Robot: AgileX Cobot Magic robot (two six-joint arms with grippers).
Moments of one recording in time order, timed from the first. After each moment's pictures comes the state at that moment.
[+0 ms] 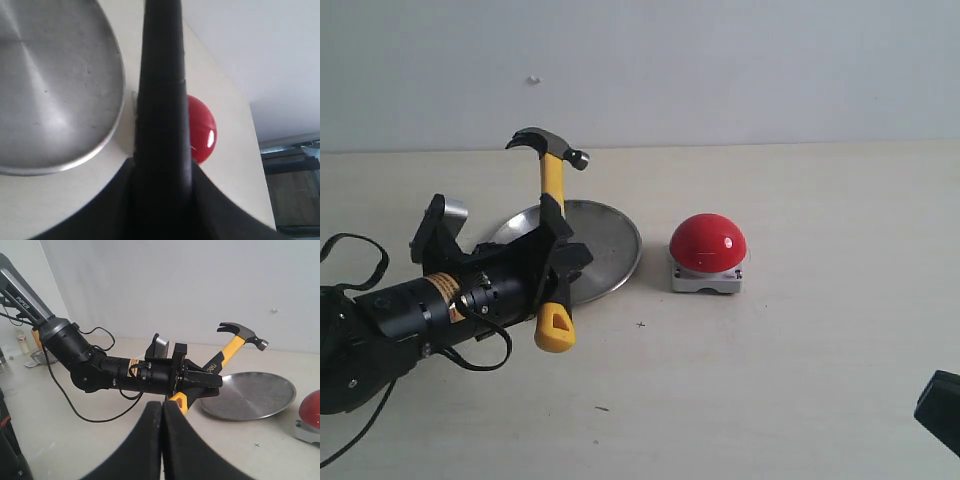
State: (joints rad) left arm -0.57 1.88 -0.60 0.22 -0.83 -1.22; right arm 0.77 0.05 0.00 0.90 0.02 -0.64
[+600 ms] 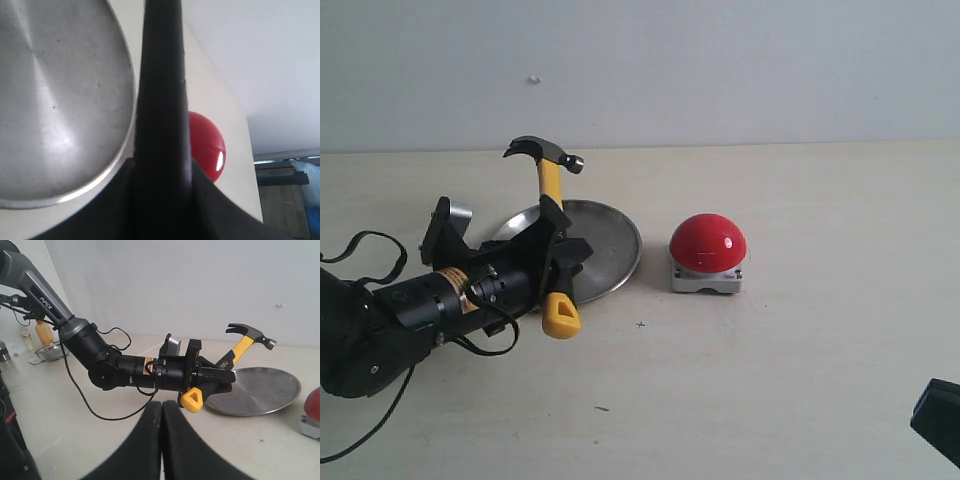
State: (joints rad) left arm -0.53 1.97 -0.66 0.25 -0.87 -1.29; right arm 0.77 0.05 0.00 0.91 0.04 -0.64
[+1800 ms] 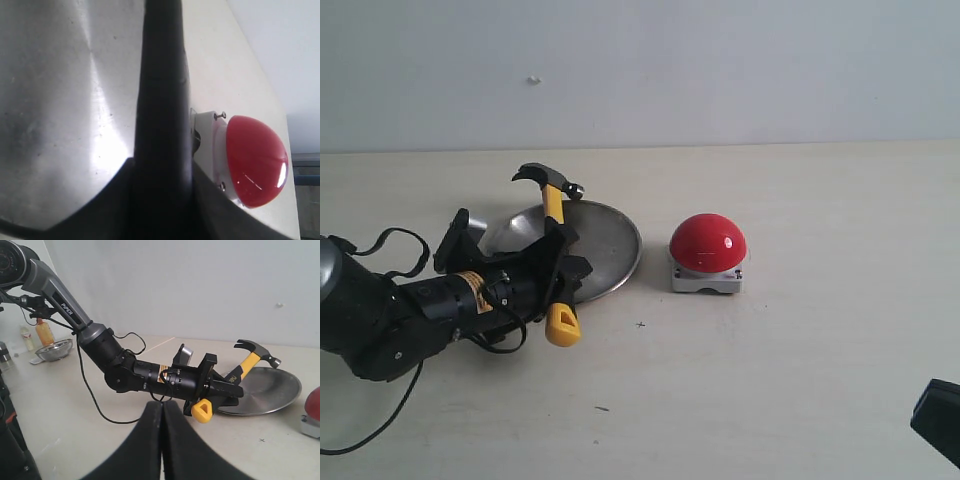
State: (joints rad) left arm -0.49 2.08 -0.76 0.31 -0.77 -1.33; right arm 0.77 0.05 0.00 0.92 0.04 -0.64
